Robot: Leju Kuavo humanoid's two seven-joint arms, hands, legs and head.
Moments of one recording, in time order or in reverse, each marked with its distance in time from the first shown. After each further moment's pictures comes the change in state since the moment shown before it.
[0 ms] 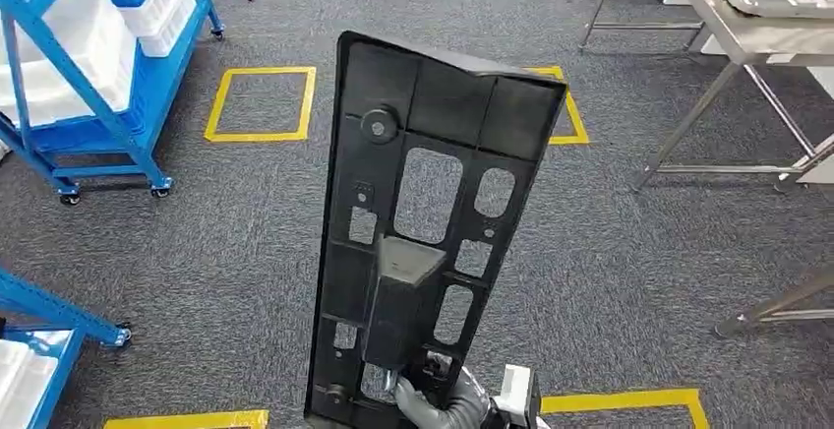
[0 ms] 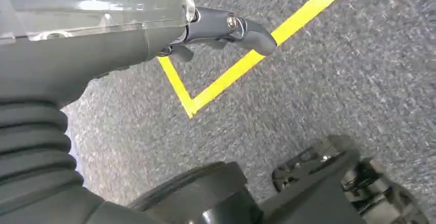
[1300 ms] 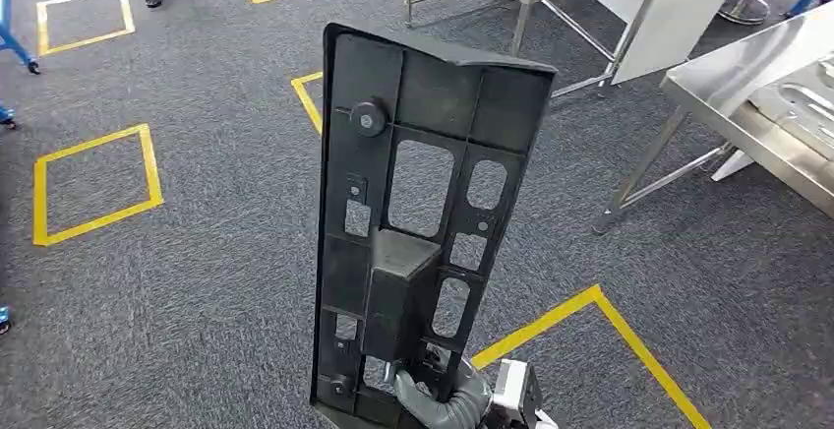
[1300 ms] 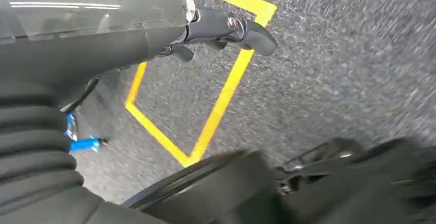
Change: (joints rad) left arm 0.003 0.007 -0.002 -0.002 -0.016 -0.004 0.056; right arm 0.015 0.029 -0.053 -0.038 0.065 0.010 0.058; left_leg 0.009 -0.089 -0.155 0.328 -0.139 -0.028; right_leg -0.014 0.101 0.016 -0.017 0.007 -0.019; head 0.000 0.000
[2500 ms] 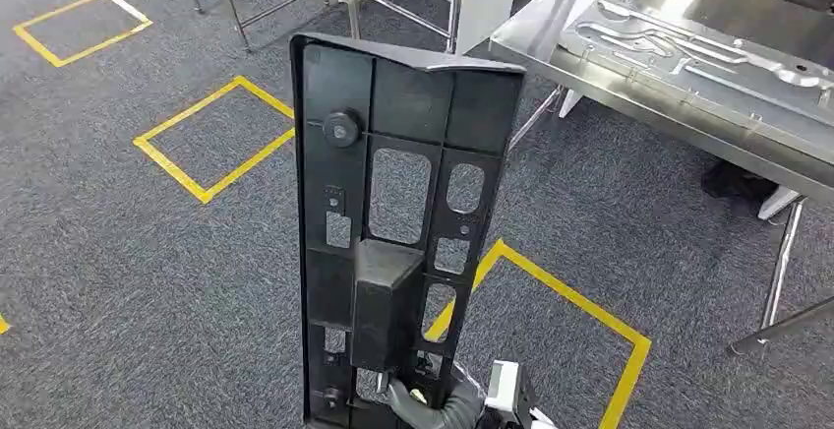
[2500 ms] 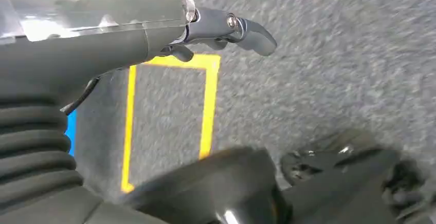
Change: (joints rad) left arm 0.007 -0.028 -0.001 0.000 -0.005 0.026 -0.008; right arm -0.021 0.001 0.016 0.013 -0.011 0.060 0.021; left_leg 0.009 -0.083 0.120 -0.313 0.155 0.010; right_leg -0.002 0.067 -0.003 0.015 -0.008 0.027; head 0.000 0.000
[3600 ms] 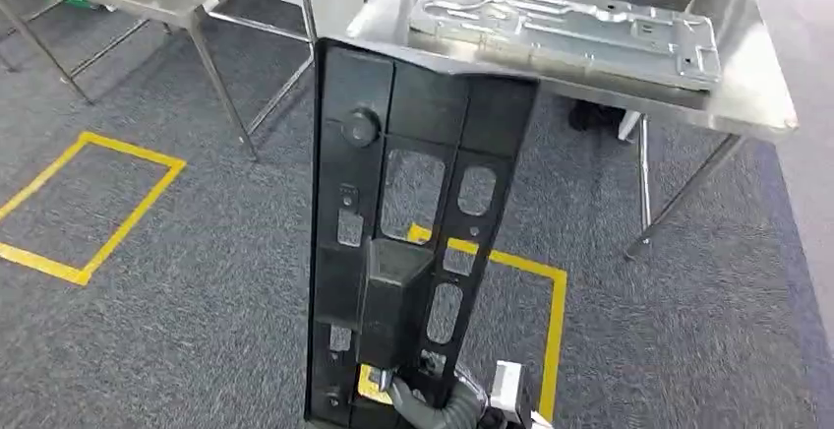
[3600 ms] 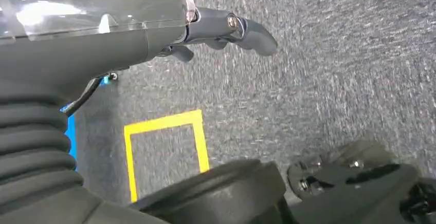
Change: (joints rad) left arm 0.002 -0.008 0.005 0.000 -0.003 0.049 0.025; right arm 0.003 -0.011 0.012 0.029 -0.019 -0.029 -0.040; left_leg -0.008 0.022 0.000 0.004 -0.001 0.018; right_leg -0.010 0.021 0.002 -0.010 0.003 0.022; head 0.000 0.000
